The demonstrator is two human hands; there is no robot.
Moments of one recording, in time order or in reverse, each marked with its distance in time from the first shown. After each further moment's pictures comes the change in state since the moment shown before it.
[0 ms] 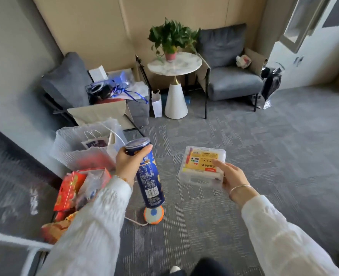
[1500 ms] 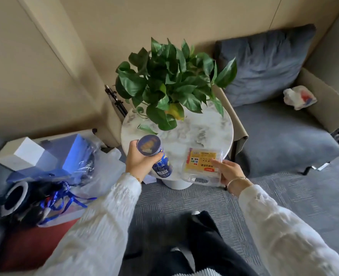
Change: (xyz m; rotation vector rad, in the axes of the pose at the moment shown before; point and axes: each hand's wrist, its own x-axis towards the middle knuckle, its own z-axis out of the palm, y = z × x) left_hand 1.103 0.082 0.416 0.402 0.001 0.026; right_hand 1.032 -0.462 0.318 -0.154 0.078 0.164
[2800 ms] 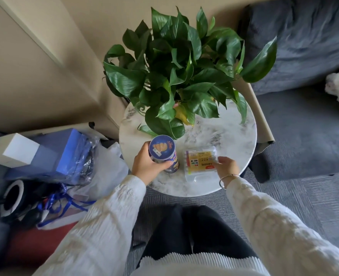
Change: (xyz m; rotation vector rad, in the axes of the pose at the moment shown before) left_hand 0.102 -0.033 0.047 0.233 -0.187 -0.083; right_hand 0.178 0.007 0.046 -0.634 0.147 -0.094
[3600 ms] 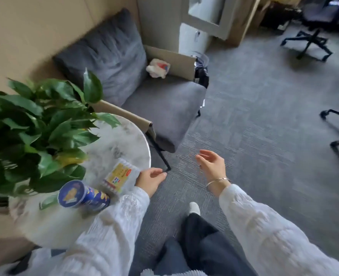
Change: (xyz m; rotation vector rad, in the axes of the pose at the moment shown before) left_hand -0.091 0.051 0.133 0.289 -0.892 0.192; right_hand -0.224 0.096 -0.101 0.801 0.810 0.173
